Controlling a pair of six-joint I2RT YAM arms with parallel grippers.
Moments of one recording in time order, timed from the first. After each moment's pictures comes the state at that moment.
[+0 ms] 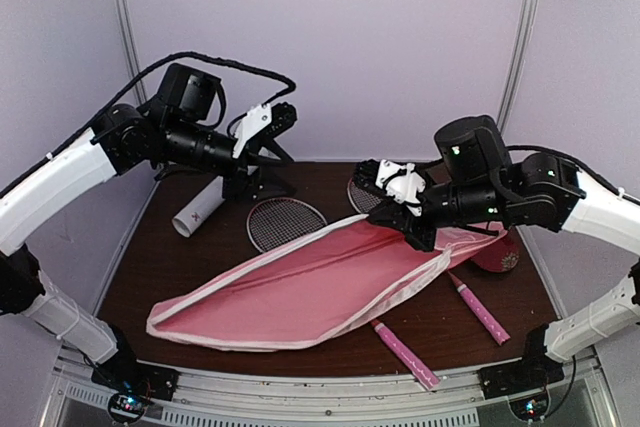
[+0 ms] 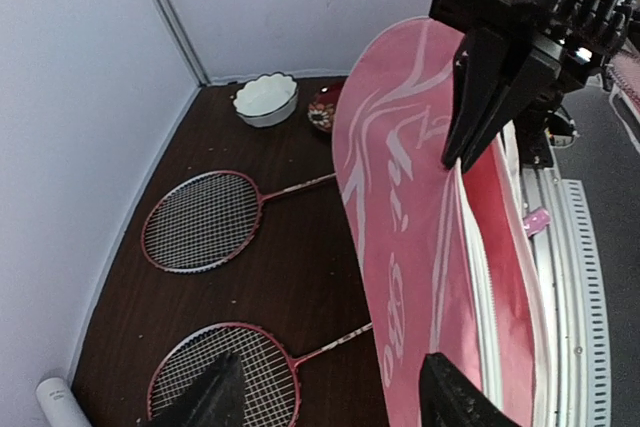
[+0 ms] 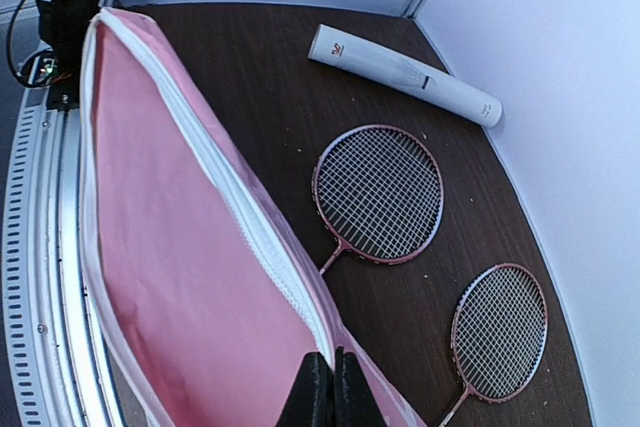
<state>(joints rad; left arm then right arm) -0.79 1.42 1.58 -0.73 0.43 0.46 1.05 1.25 1.31 -0.64 0.04 -0.37</state>
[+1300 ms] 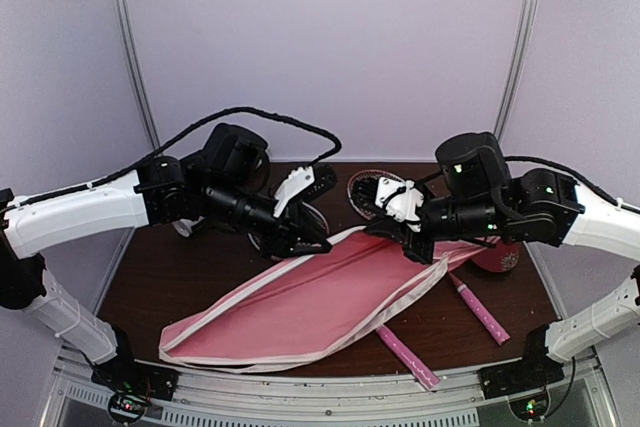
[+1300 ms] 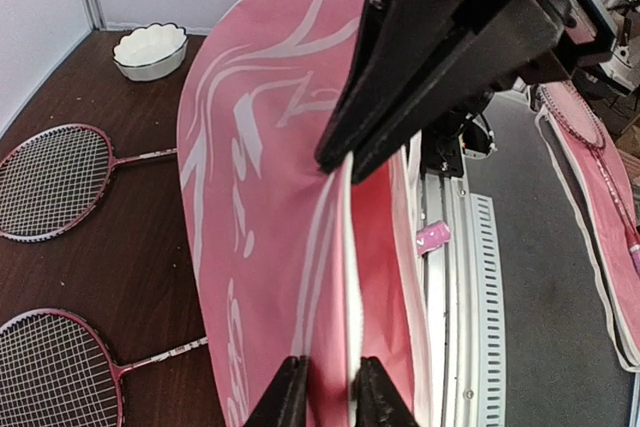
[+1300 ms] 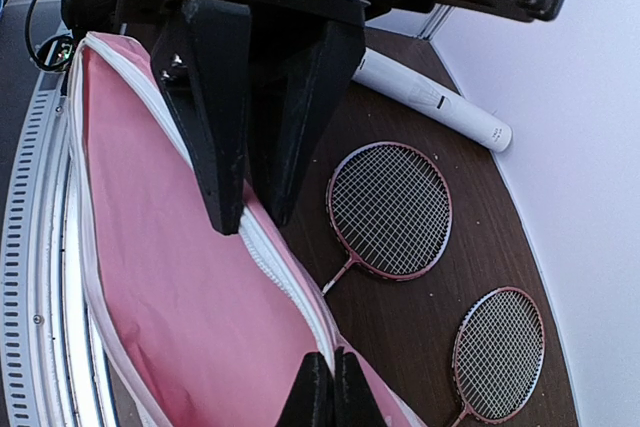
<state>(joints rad) -1.00 1.45 1.31 -0.47 0.47 0.13 1.11 1.20 1.22 -0.56 0.03 -0.42</state>
